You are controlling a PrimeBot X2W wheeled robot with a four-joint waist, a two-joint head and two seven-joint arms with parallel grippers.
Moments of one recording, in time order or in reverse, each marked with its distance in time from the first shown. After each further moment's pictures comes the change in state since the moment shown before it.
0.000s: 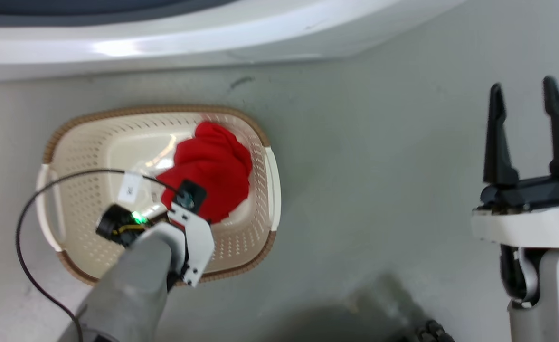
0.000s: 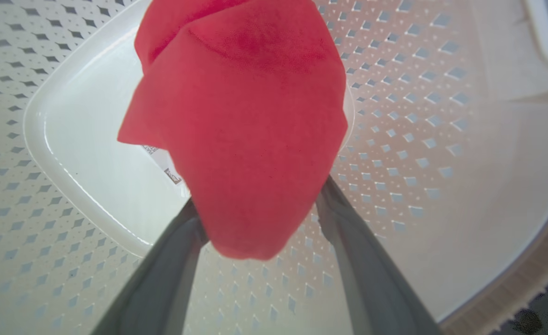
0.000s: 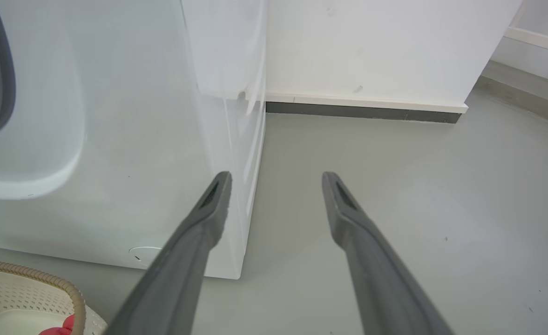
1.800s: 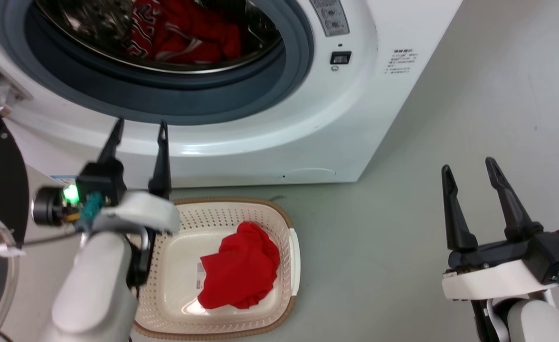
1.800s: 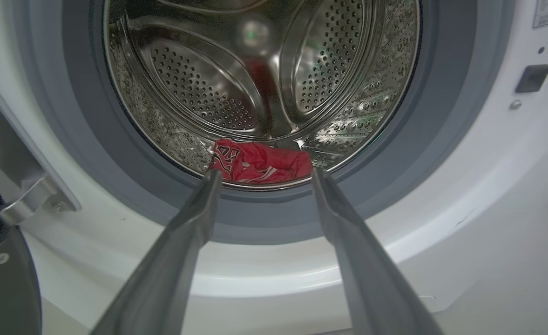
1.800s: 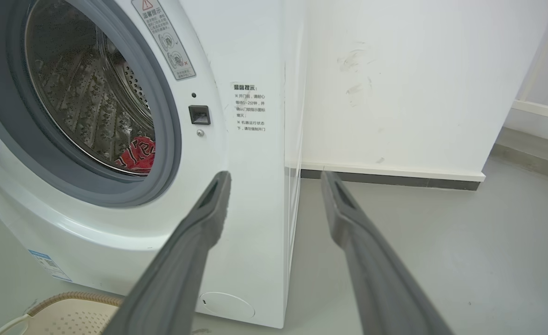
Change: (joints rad) left arm 0.419 0.098 0.497 -0.973 0.054 0.237 -0.218; right arm 0.205 0.000 0.076 0.059 -0.008 0.000 0.000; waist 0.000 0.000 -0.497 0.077
